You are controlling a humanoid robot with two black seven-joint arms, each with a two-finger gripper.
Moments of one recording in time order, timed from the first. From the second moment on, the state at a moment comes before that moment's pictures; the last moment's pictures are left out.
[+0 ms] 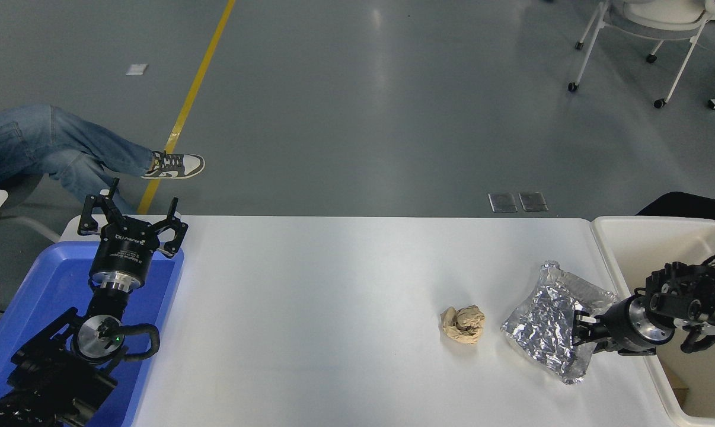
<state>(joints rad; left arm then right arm) -0.52 0.23 -1.01 -0.46 -0.12 -0.69 -0.39 1.08 -0.44 -0.99 0.68 -0.29 0.42 0.12</state>
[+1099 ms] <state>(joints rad) -0.52 0.23 -1.00 -0.46 -0.12 -0.69 -0.39 2.29 -0.59 -1.50 1.29 -0.34 0.71 0.12</state>
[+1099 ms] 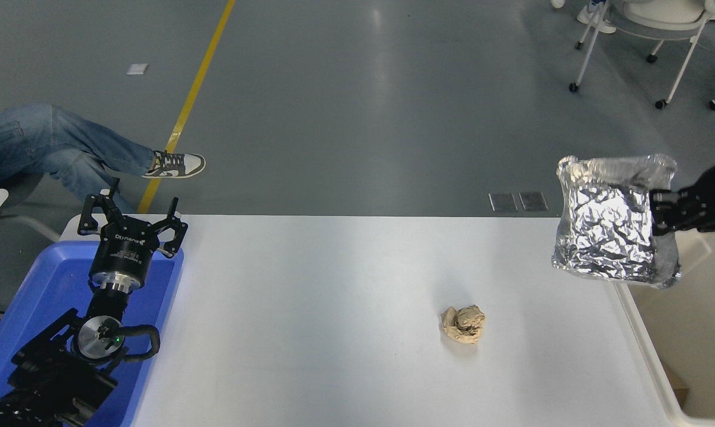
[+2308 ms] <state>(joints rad) -0.52 0.23 -1.00 -0.46 -0.12 -0.69 -0.39 1.51 -0.94 -1.04 0.69 -0.72 0.45 0.12</state>
